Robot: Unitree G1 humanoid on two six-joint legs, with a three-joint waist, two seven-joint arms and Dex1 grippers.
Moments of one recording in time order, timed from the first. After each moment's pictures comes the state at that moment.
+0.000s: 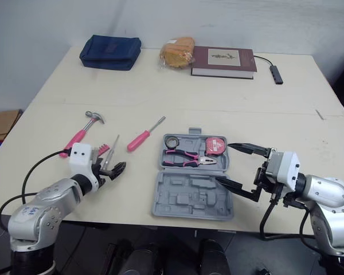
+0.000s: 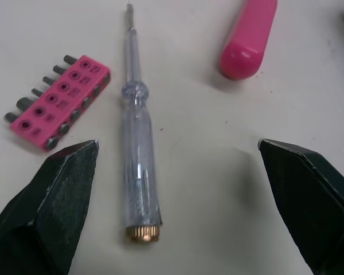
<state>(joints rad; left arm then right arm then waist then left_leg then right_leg) -0.16 0.36 0.21 -0.50 -0.41 1.06 -0.07 -0.01 -0.74 -0.24 -0.36 0.55 -0.01 1.08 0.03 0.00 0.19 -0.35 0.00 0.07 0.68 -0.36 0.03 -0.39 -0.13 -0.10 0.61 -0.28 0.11</state>
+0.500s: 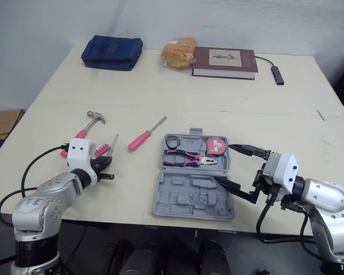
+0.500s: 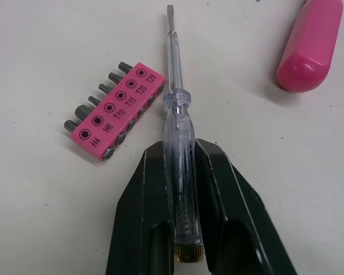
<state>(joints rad) -0.21 0.38 0.23 -0.44 -0.34 1.10 -0.06 0.06 -0.74 -0.25 -0.41 0.54 0.02 1.02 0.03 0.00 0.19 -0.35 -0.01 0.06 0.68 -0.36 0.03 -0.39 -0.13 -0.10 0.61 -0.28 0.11</state>
